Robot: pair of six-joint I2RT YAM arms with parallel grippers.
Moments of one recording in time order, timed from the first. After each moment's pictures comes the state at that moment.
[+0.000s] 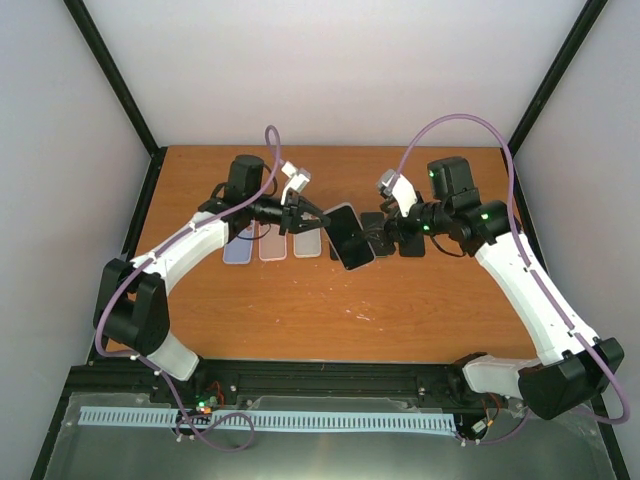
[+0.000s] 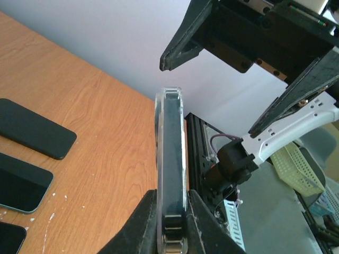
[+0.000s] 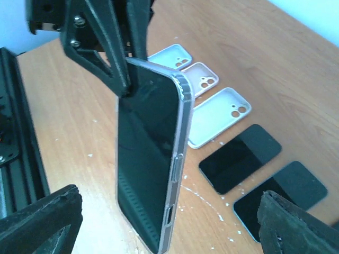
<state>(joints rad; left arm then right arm) -0.41 1.57 1.17 -0.10 1.21 -0.12 0.39 1.24 1.34 -0.84 -0.54 -0.33</state>
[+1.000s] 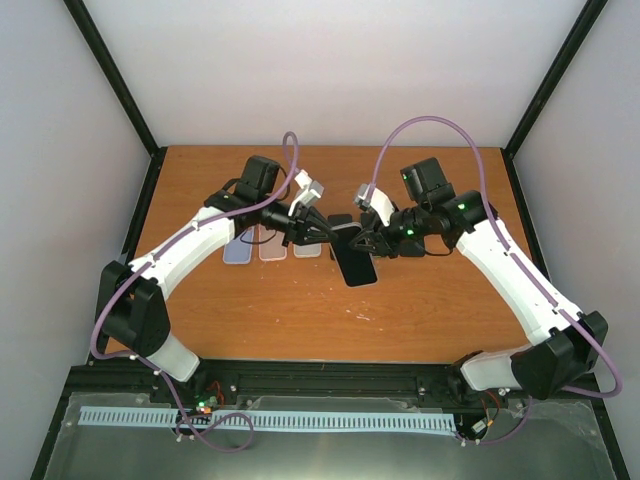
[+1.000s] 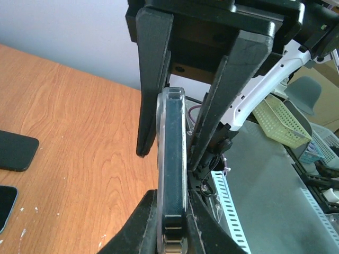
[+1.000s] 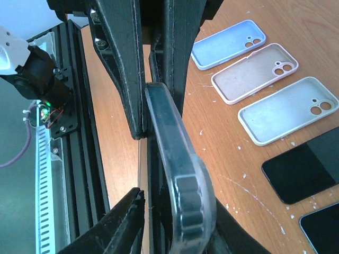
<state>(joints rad) -0.49 1.57 1.29 -0.47 1.25 0.27 0.49 1.35 1.40 -0.98 -0.69 -0.39</state>
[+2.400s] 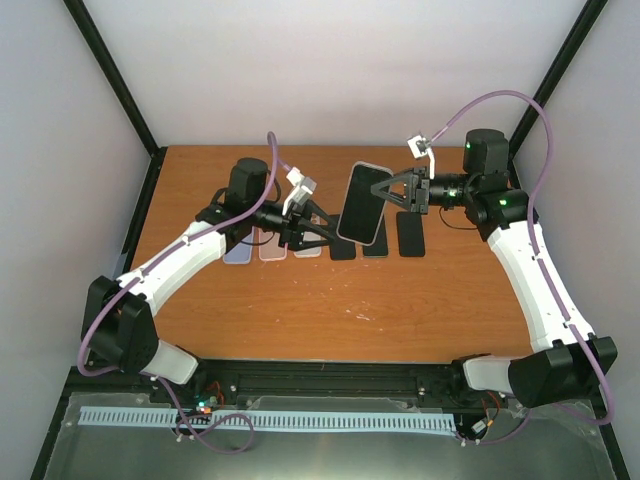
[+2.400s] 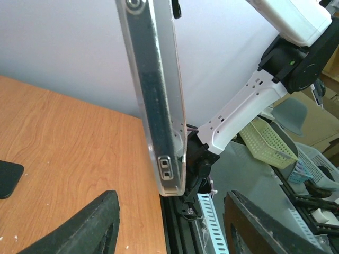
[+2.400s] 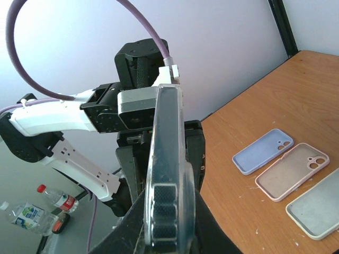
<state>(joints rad) -0.50 1.46 1.16 -0.14 1.29 -0.02 0.20 1.29 1.39 -0.53 -1.18 0.20</state>
